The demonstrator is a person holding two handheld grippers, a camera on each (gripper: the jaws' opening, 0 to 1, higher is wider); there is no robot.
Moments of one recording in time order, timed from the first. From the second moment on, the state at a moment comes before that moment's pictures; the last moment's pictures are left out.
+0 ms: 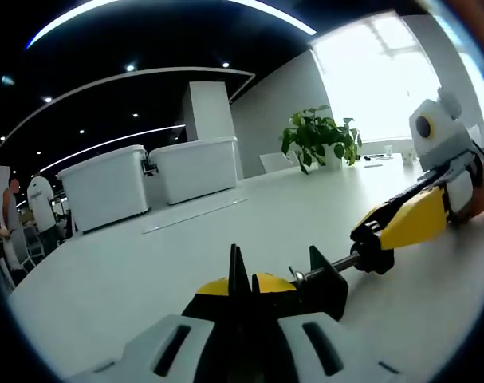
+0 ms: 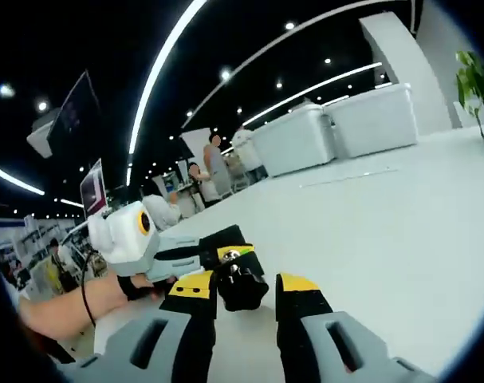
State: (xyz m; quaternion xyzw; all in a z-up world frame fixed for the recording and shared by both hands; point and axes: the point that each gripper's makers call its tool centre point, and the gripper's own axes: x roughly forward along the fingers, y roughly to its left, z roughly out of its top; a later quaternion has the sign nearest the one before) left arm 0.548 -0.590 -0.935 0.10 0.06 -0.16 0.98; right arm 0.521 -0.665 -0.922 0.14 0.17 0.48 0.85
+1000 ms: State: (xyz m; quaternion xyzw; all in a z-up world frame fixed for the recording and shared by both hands) left arm 0.549 -0.589 -0.936 0.10 0.07 -0.16 0.98; right arm 0.507 -0.647 -0.922 -0.10 0.03 0.49 0.86
